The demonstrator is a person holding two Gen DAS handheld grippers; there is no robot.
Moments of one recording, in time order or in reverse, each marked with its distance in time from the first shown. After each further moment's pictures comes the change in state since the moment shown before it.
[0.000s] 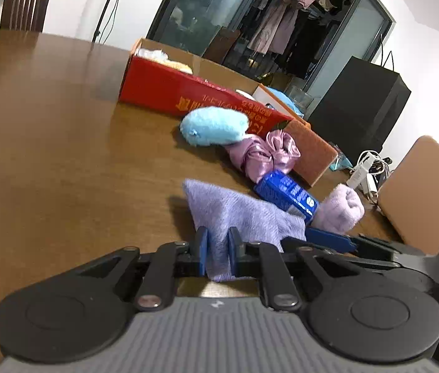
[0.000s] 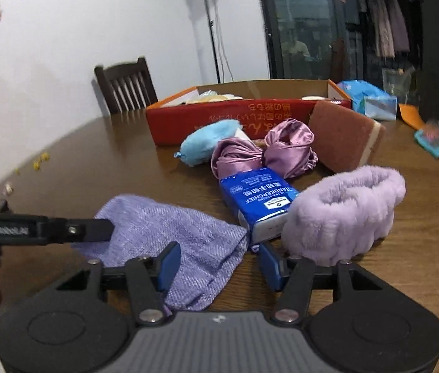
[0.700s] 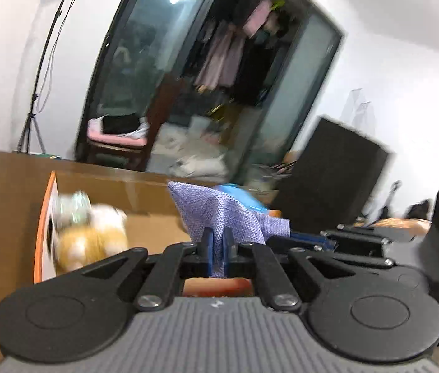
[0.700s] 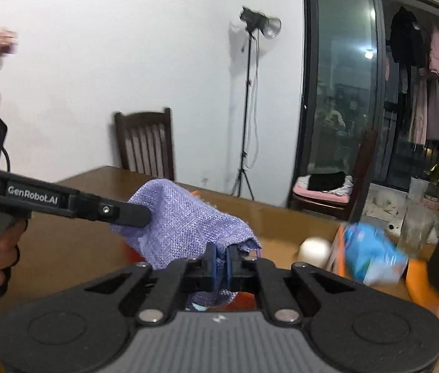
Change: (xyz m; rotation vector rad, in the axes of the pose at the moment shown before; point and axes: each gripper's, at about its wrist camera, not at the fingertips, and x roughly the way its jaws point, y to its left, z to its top) left arm 0.106 -0.041 0.242 0.160 -0.099 -0.120; right arm 0.050 -0.068 0.224 -0.199 -0.133 0.020
